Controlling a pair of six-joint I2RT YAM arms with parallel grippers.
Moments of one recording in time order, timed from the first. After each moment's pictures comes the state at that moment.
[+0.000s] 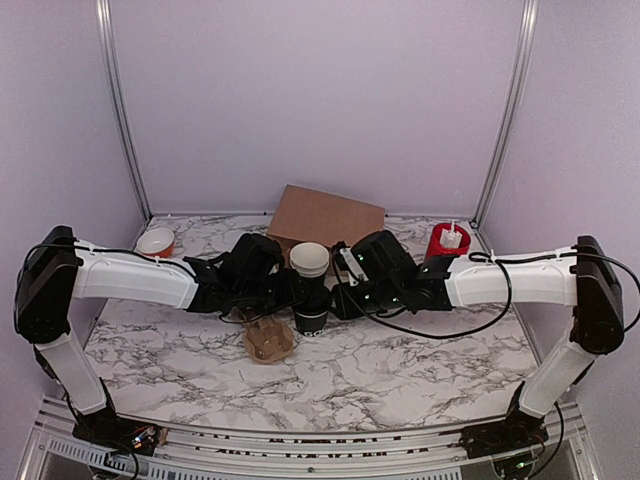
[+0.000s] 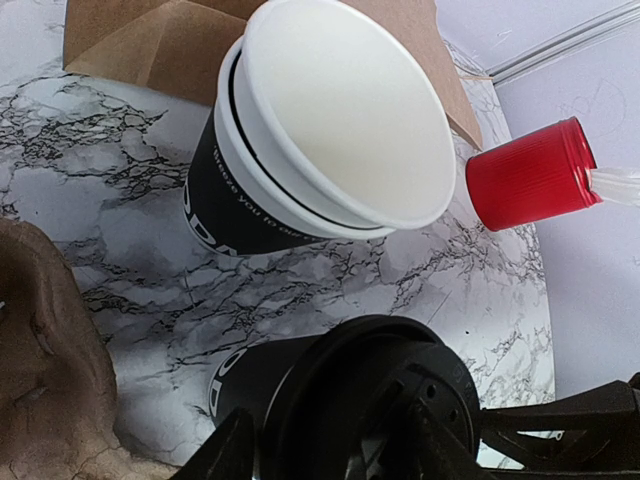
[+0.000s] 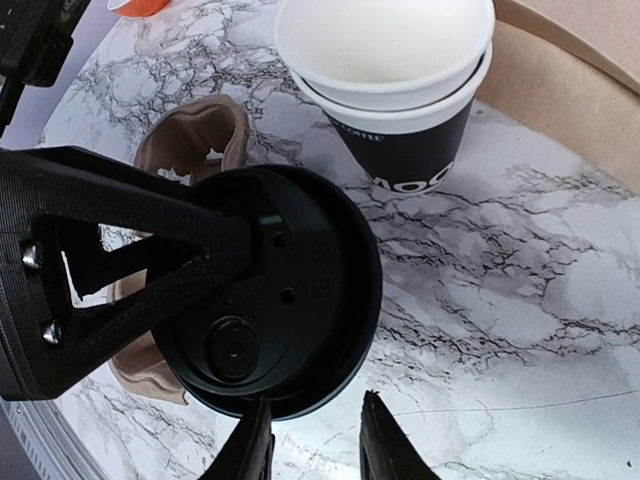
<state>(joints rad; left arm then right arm) -0.91 1.73 1.07 -0.01 -0.09 -0.95 0.93 1.63 1.08 -0.22 0.04 0.49</state>
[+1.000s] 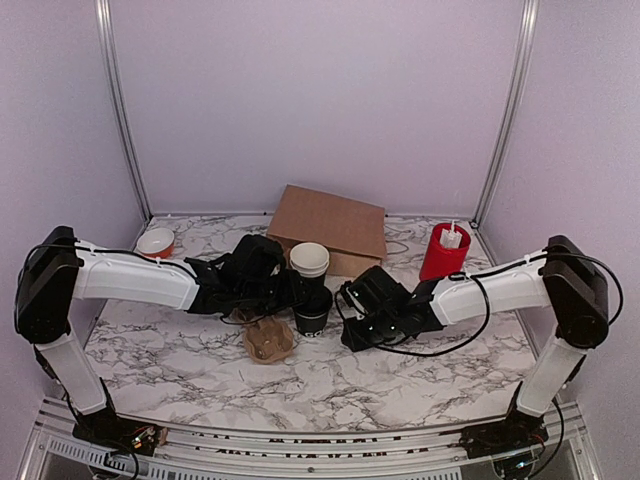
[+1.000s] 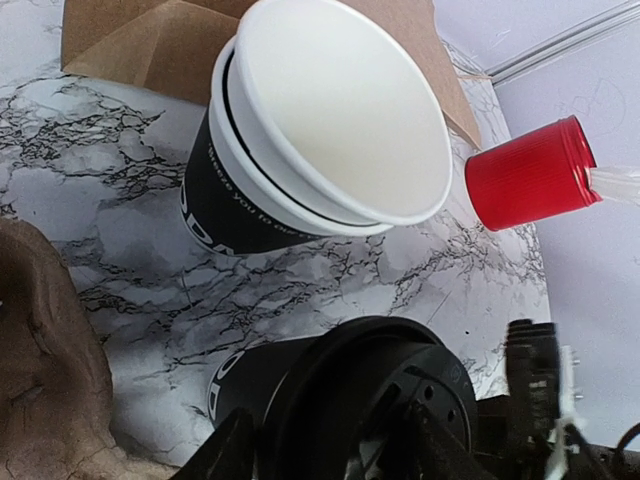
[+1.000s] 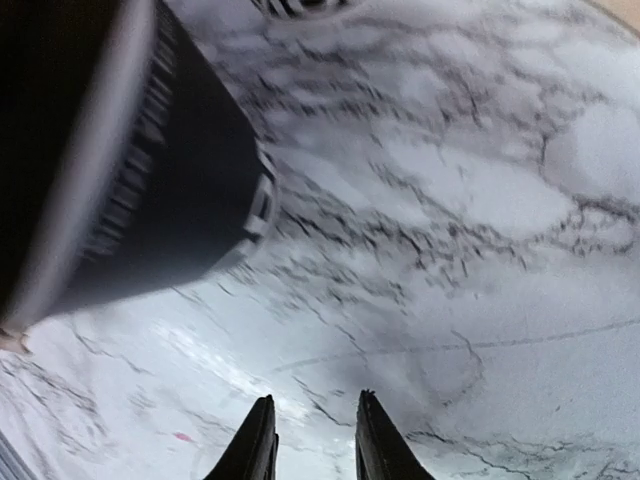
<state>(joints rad) -0.92 1.74 1.07 -0.01 -0.11 -0.95 0.93 1.70 0.97 -0.21 0.06 0.53</state>
